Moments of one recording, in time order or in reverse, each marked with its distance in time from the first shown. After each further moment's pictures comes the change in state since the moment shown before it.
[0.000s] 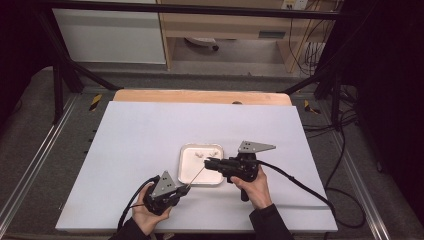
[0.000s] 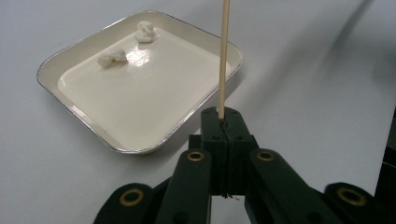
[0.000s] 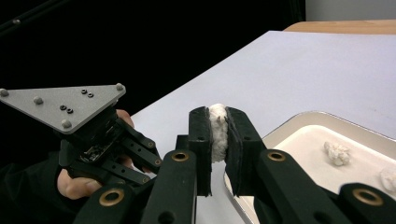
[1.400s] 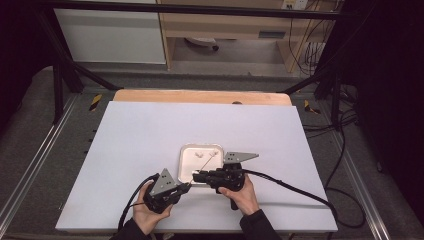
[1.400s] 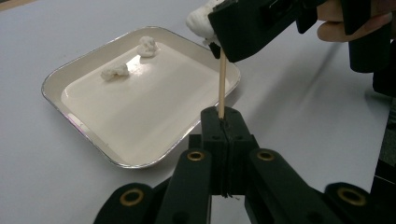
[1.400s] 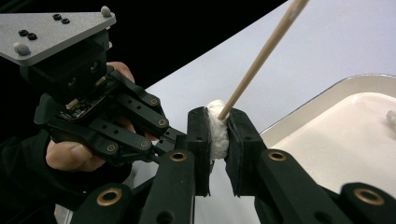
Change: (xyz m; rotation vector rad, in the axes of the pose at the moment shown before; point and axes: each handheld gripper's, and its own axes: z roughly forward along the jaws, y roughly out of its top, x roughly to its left) left arm 0.000 0.007 -0.003 -0.034 0.000 -0.018; right arm 0.003 -0.032 0.033 0.078 0.062 0.010
